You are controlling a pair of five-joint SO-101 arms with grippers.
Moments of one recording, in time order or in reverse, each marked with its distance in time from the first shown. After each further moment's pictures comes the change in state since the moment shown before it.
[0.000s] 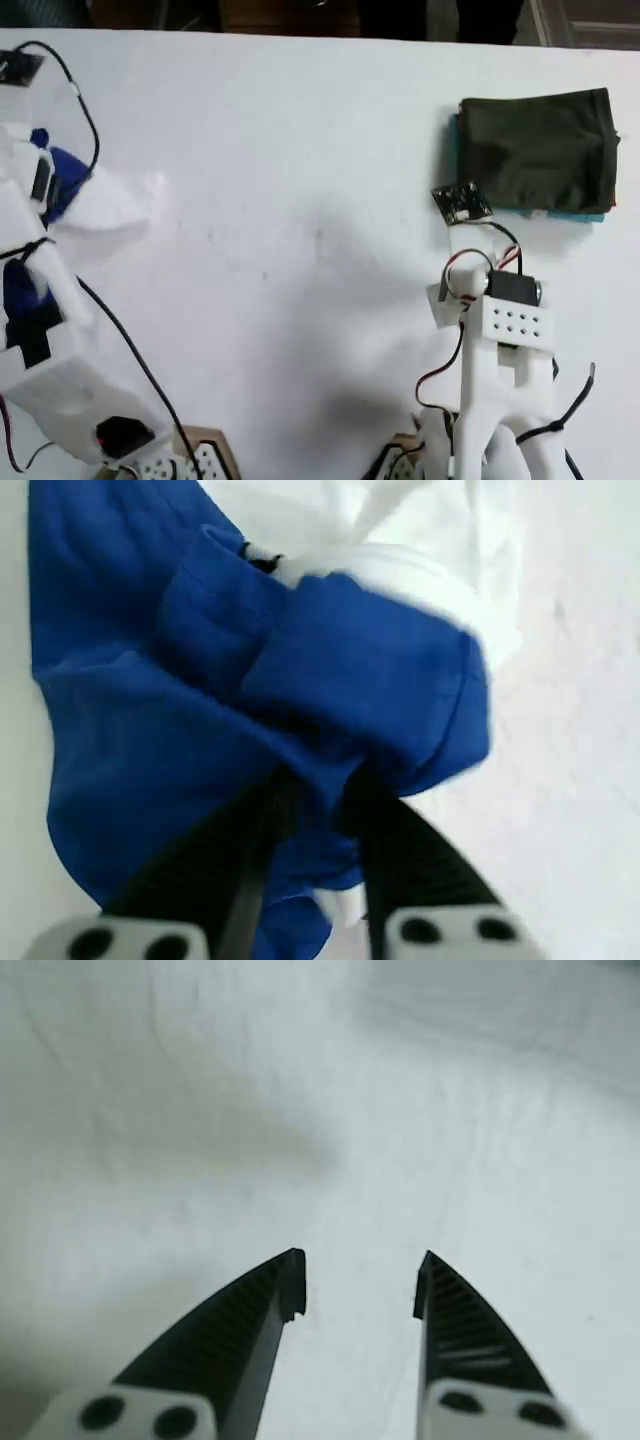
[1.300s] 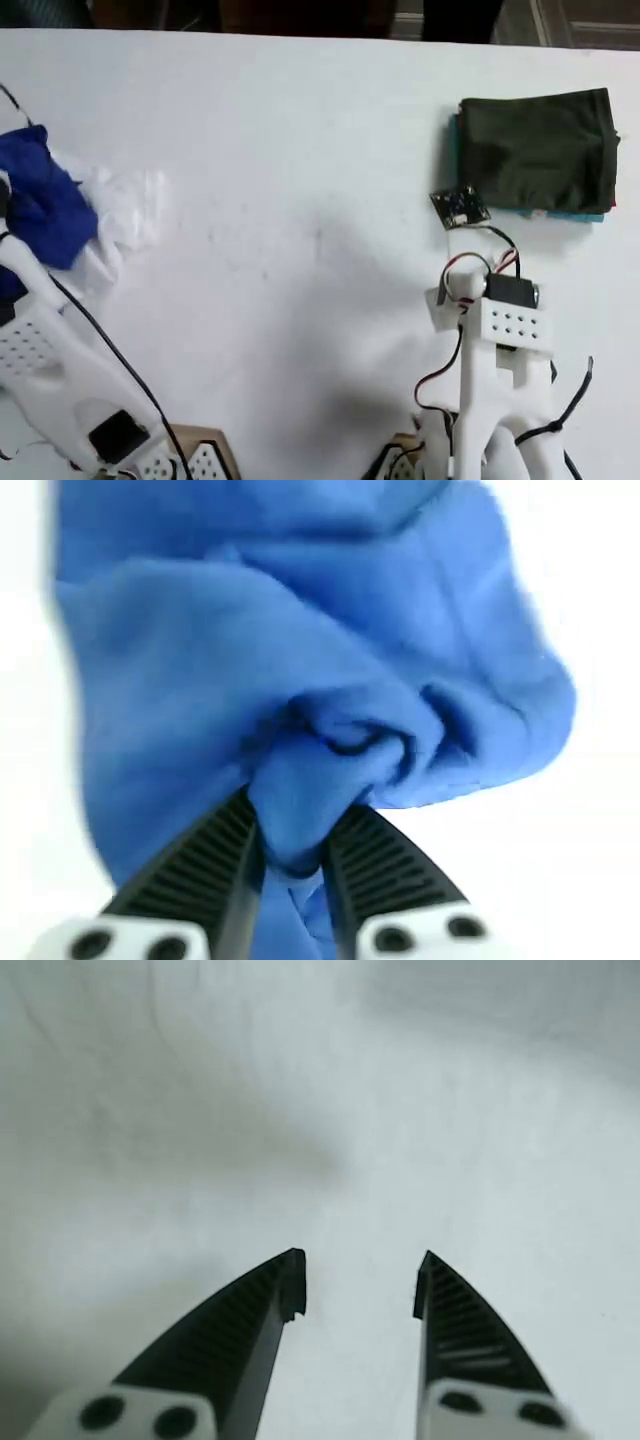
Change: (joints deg) left arm -7.9 14.8 -17.9 4.0 1.4; right arm 0.0 0.0 3.3 -2.4 0.0
